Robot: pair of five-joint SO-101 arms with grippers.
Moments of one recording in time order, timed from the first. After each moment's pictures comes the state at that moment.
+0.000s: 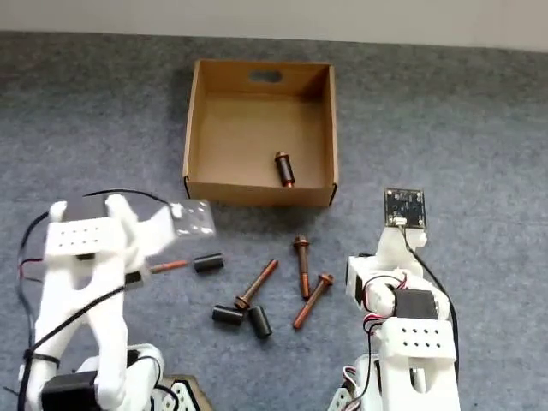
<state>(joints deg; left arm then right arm) -16.3 -27.6 43.7 81.0 -79.8 -3.8 -62.2 74.3 53.1 0.7</state>
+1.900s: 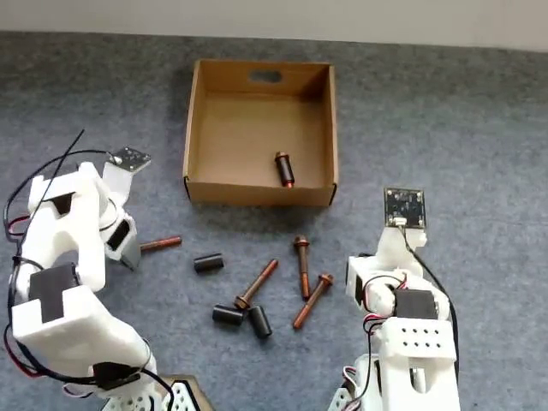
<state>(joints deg) -26.2 11.1 23.5 69.2 -41.1 -3.8 -62.2 74.3 53.1 0.7</state>
